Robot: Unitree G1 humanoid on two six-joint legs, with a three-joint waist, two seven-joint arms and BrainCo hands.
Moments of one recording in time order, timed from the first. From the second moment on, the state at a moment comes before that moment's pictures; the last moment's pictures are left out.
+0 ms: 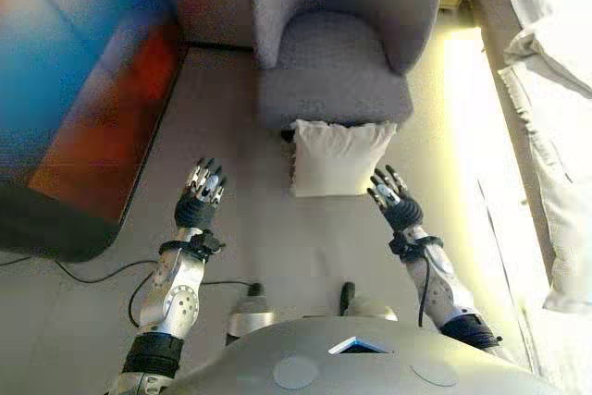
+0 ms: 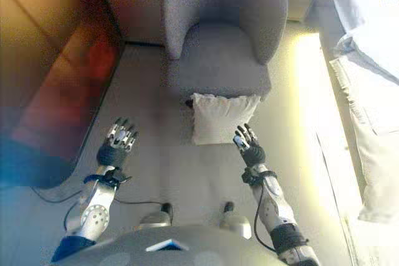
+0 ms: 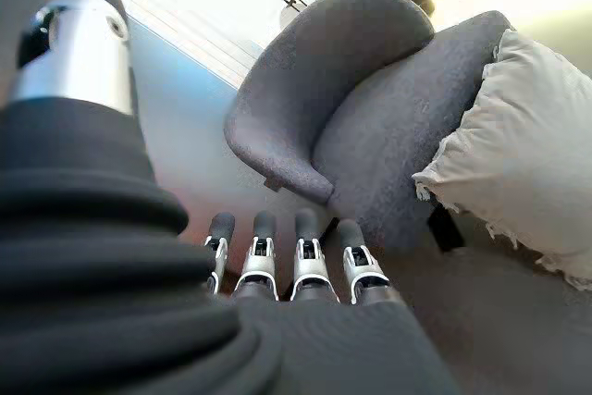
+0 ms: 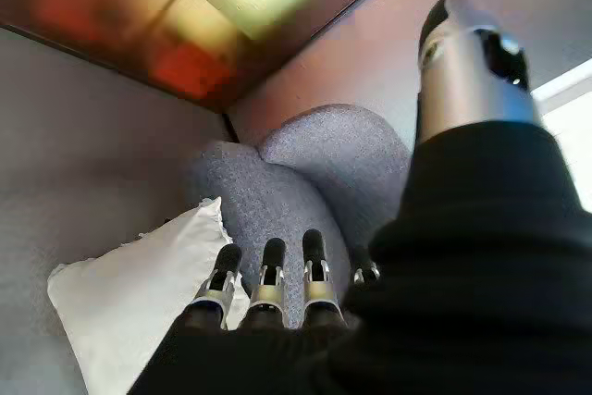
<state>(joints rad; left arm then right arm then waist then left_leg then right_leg) 0.28 0.30 -0.09 0.10 -0.80 -0.14 -0.09 0.18 -0.25 0.23 0.27 0.78 -0.12 0.11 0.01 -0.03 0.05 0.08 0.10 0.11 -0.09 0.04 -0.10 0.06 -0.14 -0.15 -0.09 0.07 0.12</state>
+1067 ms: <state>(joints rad) 0.30 0.30 -0.09 0.10 -0.80 -0.15 -0.09 0.18 -0.25 0.23 0.27 0.79 -0.10 0.12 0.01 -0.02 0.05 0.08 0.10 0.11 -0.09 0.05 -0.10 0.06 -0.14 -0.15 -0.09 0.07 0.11</state>
